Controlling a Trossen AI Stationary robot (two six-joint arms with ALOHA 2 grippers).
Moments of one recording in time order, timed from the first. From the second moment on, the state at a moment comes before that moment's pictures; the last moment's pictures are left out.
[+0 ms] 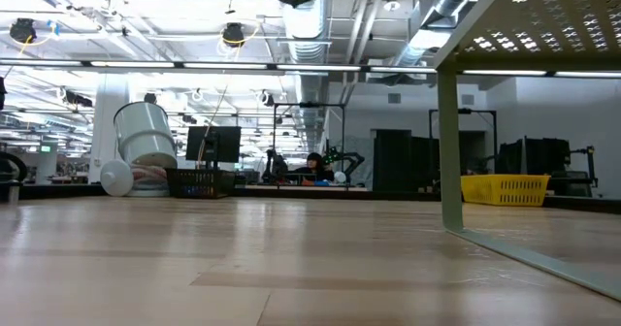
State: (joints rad) left arm -0.03 1.38 1.06 0.19 0.44 -0.35; right arm 0.07 1.50 1.38 -0.34 -0.45 0.60
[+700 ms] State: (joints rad) left arm -0.03 1.38 1.06 0.16 0.45 -0.35; right arm 0.06 1.51 1.38 -0.31 -0.45 0.60
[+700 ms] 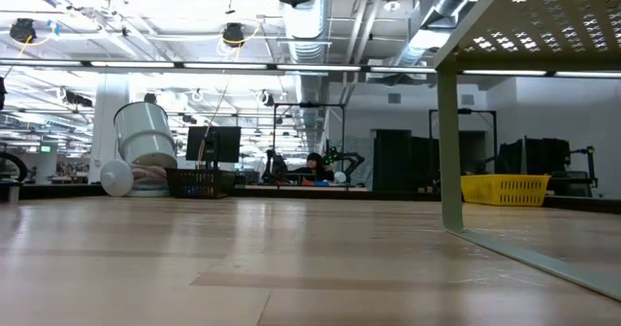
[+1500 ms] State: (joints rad) left arm 0.00 1.38 1.06 0.14 0.46 -0.35; right arm 0.05 1.50 1.38 -0.28 -0.40 0.62
